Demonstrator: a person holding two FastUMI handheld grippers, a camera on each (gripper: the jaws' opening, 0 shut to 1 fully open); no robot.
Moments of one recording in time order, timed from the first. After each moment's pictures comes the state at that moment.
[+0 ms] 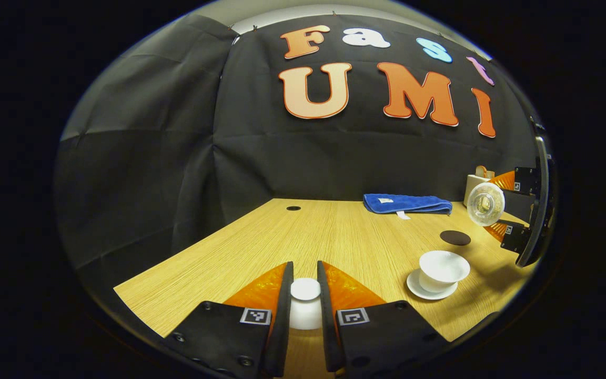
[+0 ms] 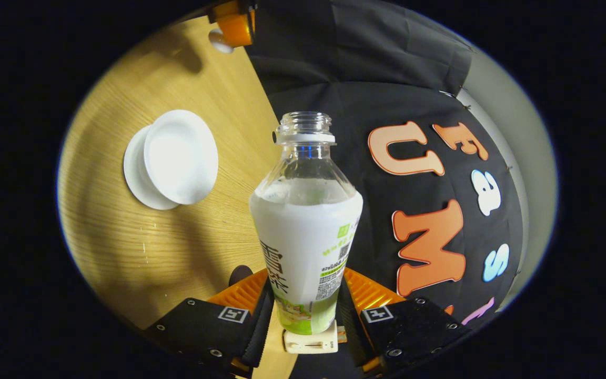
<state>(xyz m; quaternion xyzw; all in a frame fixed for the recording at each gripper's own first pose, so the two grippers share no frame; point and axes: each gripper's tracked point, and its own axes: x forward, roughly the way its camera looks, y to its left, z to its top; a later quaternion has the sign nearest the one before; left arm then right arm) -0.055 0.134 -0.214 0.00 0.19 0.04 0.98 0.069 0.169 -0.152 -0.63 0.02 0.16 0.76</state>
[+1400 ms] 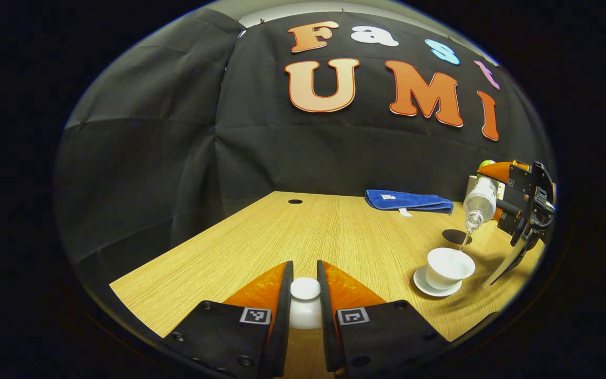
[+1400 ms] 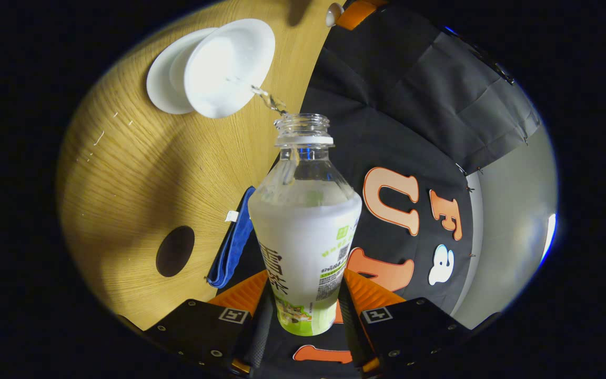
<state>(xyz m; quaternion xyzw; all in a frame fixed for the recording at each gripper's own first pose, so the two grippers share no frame) -0.052 0.143 -0.222 -0.02 0.21 0.04 0.98 0.105 0.162 -0.128 -0.79 -0.10 0.11 0.60</state>
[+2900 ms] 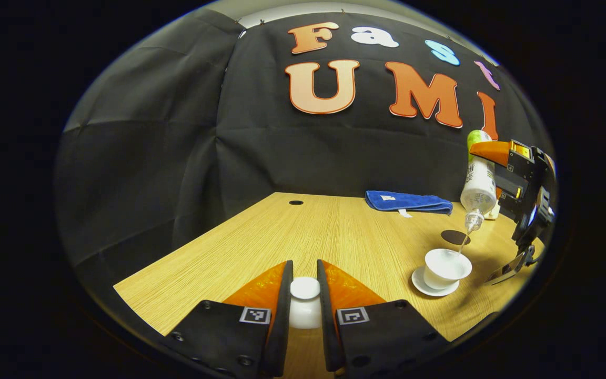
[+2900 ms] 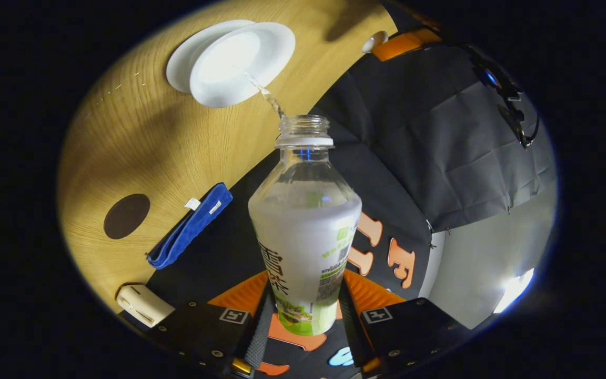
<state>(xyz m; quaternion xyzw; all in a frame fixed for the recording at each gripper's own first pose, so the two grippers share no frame) -0.057 0.150 -0.214 -0.02 0.21 0.03 0.98 0.093 0.207 -0.081 -0.85 -0.23 0.10 0.46</state>
